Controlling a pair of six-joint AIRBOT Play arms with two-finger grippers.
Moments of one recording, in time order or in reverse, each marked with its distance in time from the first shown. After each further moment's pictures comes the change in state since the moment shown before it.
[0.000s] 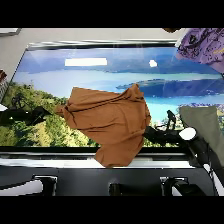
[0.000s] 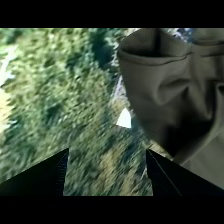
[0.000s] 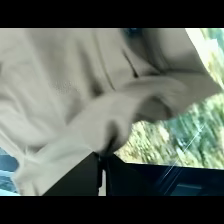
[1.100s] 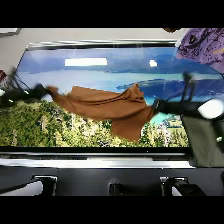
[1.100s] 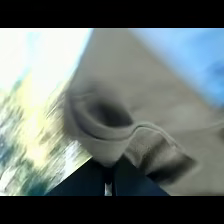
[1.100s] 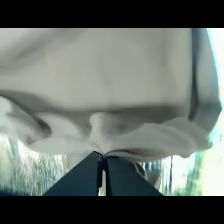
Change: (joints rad) left arm -0.135 0.073 0.245 -0.195 0.075 0.062; right arm 0.000 -0.001 0.530 -0.211 0.115 0.021
